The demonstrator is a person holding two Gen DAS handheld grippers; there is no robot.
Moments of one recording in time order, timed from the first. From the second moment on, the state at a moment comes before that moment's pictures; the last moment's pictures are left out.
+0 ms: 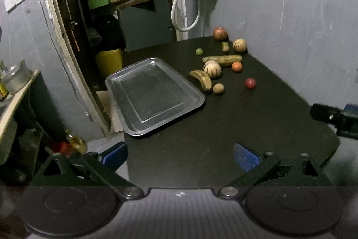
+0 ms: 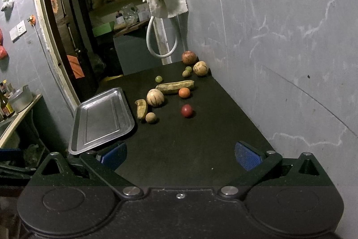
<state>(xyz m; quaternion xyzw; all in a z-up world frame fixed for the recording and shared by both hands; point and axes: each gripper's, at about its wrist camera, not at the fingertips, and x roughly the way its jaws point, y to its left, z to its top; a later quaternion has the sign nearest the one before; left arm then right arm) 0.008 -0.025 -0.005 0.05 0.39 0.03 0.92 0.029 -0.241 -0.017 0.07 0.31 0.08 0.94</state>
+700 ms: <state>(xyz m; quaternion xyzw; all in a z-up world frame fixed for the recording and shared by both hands) 0.043 0.021 -0.010 0.08 0.49 0.03 0.87 0.050 -0.184 -0.034 0.04 0.36 0.02 0.93</state>
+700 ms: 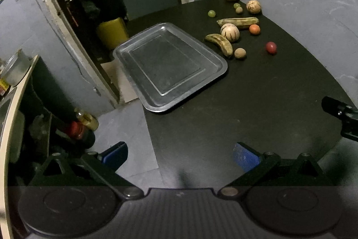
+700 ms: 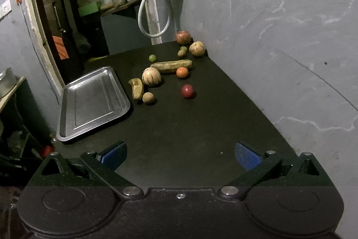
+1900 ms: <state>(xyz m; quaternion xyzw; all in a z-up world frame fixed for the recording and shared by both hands) 0.230 0.100 0.023 0.06 0.43 -0.15 0.89 0.162 -0.151 0.146 -0.10 0.25 -0.01 0.96</state>
